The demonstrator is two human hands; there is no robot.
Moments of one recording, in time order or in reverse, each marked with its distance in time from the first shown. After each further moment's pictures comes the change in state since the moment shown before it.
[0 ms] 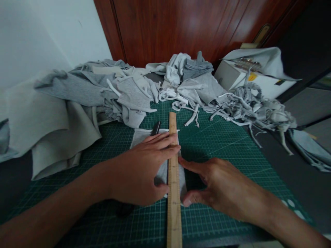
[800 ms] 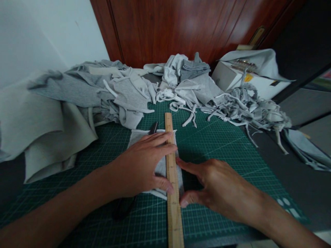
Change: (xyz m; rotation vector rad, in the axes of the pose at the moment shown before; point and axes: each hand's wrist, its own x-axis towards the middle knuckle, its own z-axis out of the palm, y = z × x) left_hand 0.007 -0.015 0.015 0.035 0.084 -0.031; right_hand 0.000 0.001 0.002 -0.045 0.035 -0.024
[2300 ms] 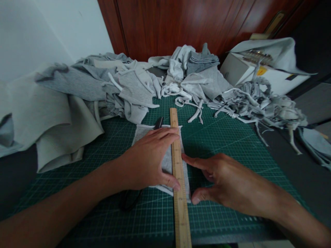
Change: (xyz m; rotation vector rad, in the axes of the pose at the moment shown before) left_hand 0.003 0.001 0.005 -0.080 0.052 -0.045; right_hand -0.002 0.012 -0.004 0.122 -0.065 -0.038
